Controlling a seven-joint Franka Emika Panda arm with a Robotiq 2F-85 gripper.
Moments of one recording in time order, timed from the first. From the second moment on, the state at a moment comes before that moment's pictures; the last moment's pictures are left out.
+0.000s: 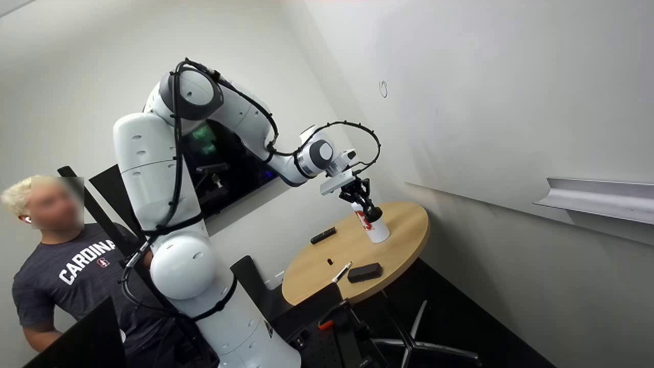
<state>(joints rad) 0.40 0.27 0.30 -2.28 -0.24 2.73 -0.09</state>
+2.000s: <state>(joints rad) 0.69 0.60 -0.05 -2.13 -0.33 2.93 0.14</state>
